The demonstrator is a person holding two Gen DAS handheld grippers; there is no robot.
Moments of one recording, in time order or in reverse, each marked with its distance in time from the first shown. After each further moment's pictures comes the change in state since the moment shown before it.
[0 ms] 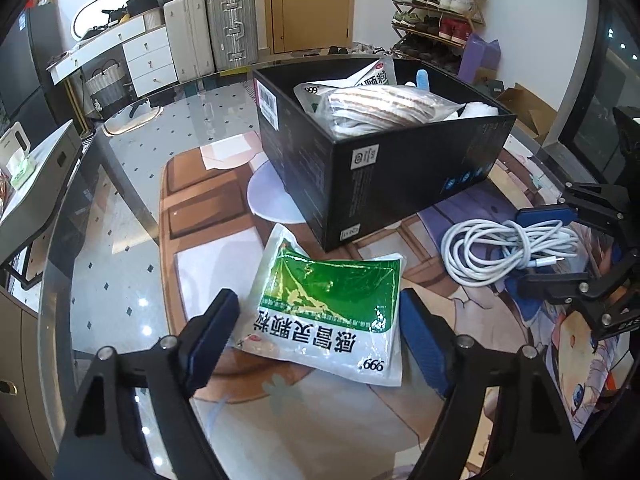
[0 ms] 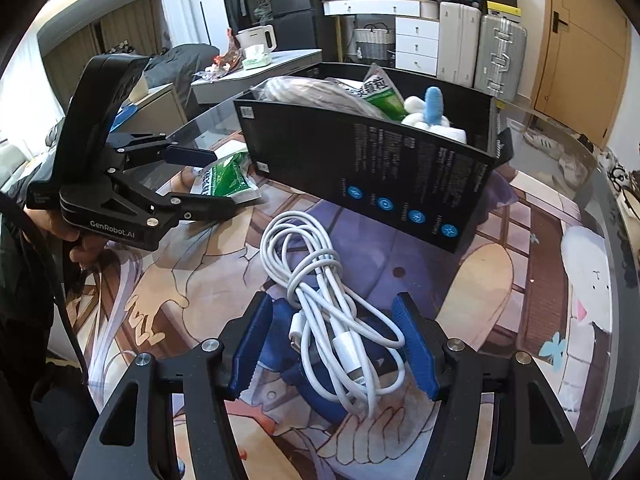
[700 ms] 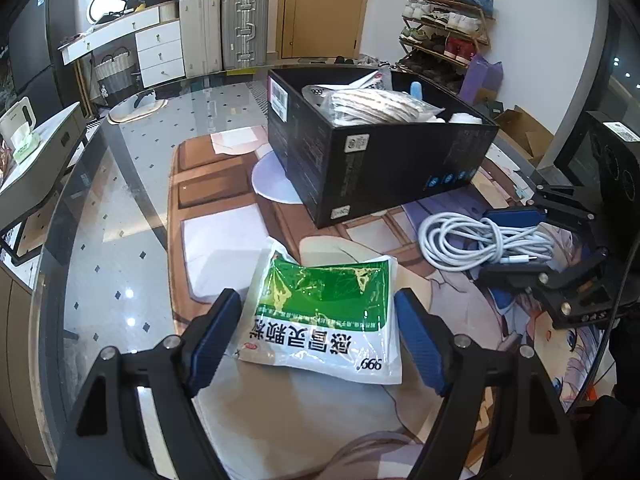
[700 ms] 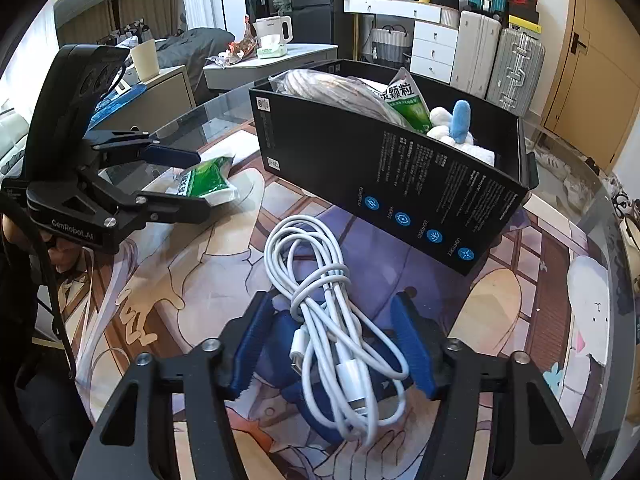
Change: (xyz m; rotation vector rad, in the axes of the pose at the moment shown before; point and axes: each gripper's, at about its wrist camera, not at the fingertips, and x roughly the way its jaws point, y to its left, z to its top) left arm -0.019 -0.002 -0.023 -0.072 -0.035 -0.036; right arm 0.011 0.007 0.006 -0.083 0.009 -0.009
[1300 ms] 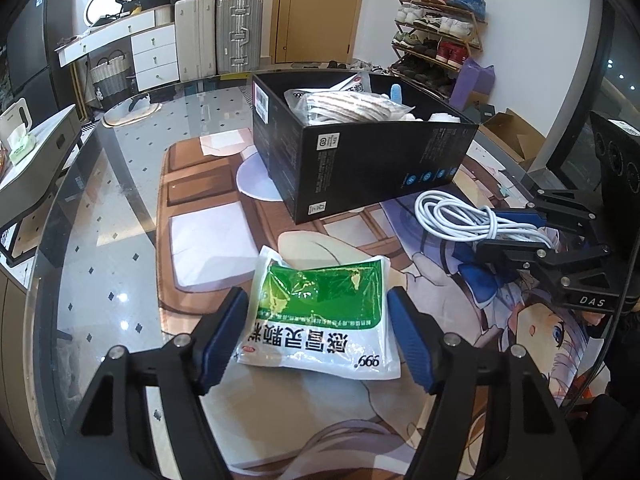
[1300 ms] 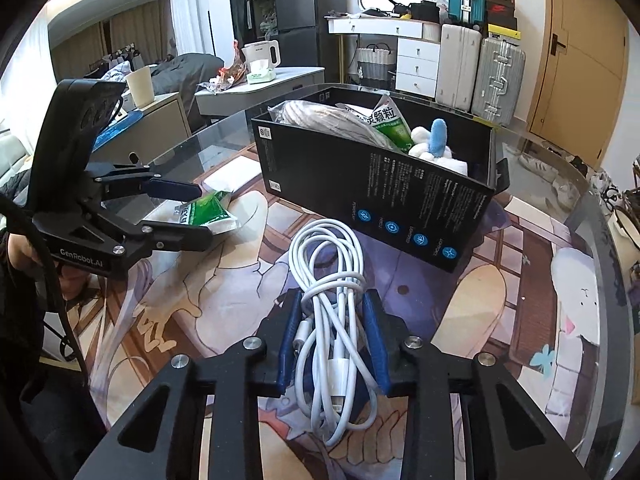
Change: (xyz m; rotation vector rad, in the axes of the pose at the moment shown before) left arm -0.010 -0.011 -0.007 0.002 -0.021 -0.020; right arm -0.024 0.001 -0.006 0.054 -0.086 -0.020
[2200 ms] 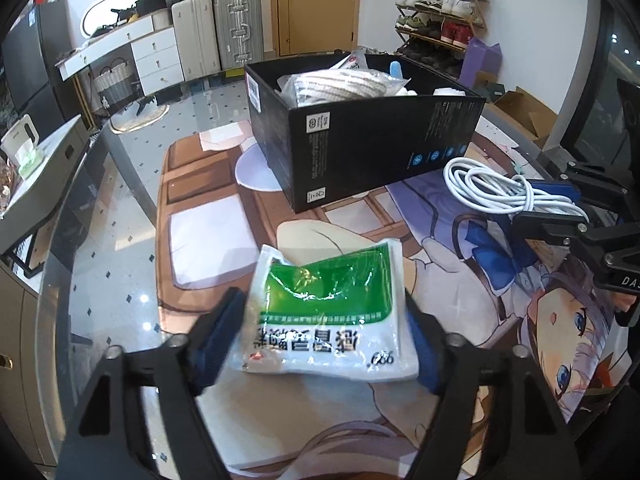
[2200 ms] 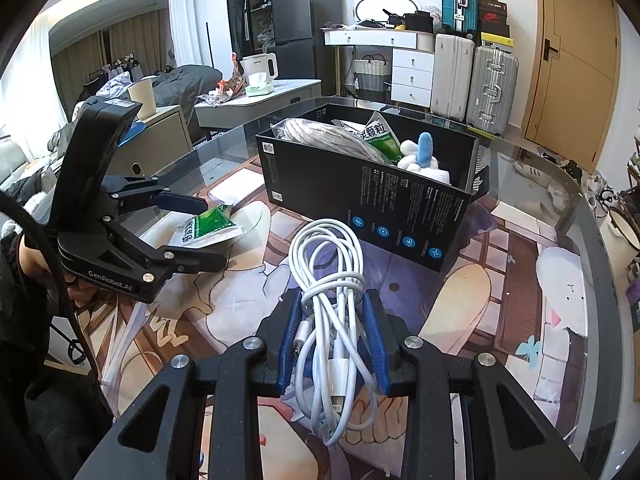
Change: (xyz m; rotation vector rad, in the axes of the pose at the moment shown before) left arm 0.012 -0.011 0.000 0.056 0.037 0.065; right arm -0.023 0.001 -0.009 0.008 -0.043 -0.010
